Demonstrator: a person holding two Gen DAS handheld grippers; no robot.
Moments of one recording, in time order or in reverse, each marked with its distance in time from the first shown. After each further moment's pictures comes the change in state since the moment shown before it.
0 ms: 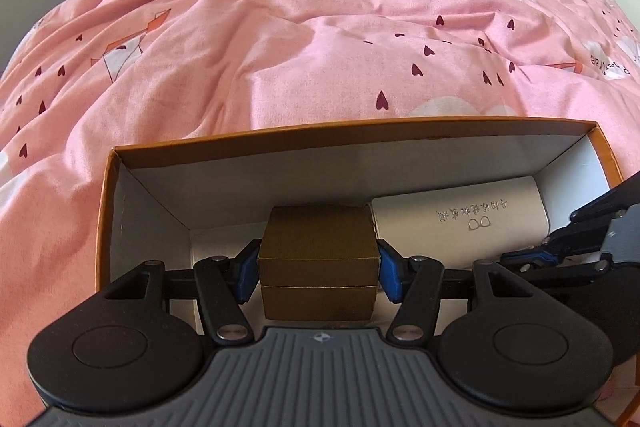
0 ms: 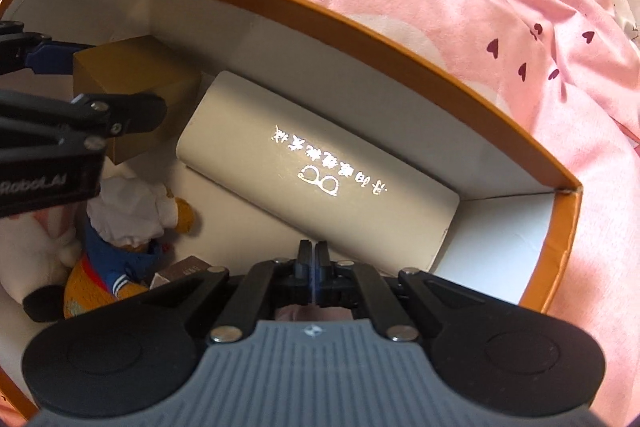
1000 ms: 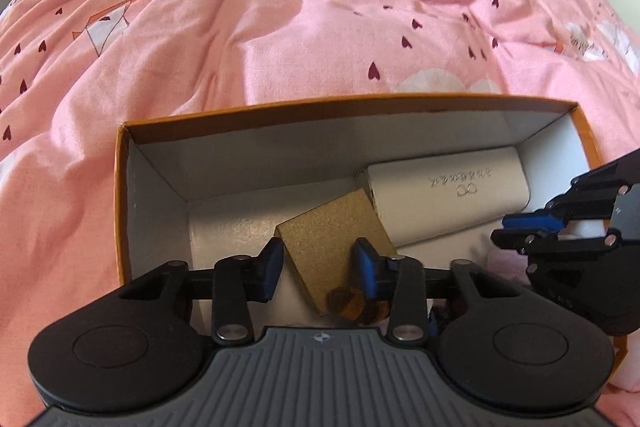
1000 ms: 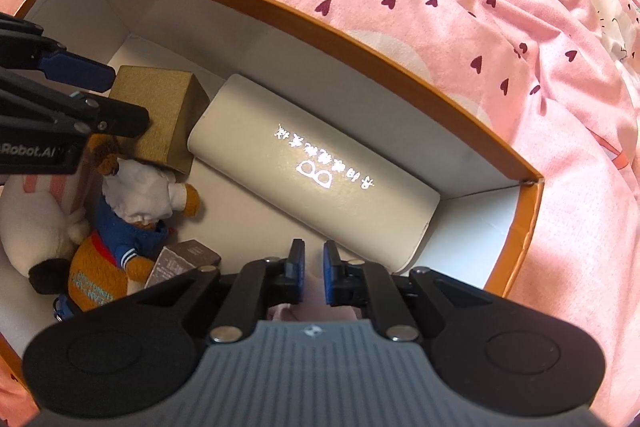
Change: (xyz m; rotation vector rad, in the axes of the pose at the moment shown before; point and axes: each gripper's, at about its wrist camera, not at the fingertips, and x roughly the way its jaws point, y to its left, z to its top) left arm -0.004 0.023 0.004 0.001 0.112 -0.122; right arm -0.027 0.004 -0.028 -0.055 -0.044 -0.019
